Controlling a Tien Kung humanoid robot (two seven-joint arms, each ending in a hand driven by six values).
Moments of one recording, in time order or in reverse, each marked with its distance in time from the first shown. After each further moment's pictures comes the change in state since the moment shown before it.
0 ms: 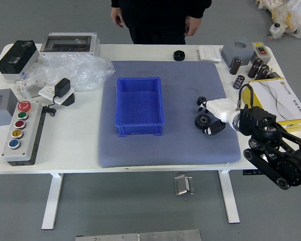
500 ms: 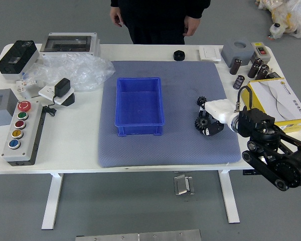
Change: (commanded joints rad) left arm 0.000 0.000 0.001 0.000 0.000 0.000 -0.001; right arm -0.005 0.006 -0.010 -0.007 0.006 -0.044 0.007
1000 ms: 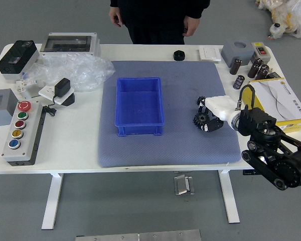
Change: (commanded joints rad) left arm 0.001 0.001 0.004 0.000 -0.002 0.001 0.000; right arm -0.001 0.003 0.002 -0.011 0.011 -0.059 0.007
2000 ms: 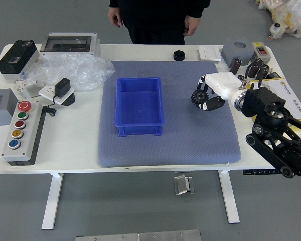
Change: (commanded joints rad) left arm 0.000 0.005 -0.004 0.000 0.002 0.000 0.001; right arm 0.063 -0.038 0.083 0.150 -0.005 0.042 -0.027
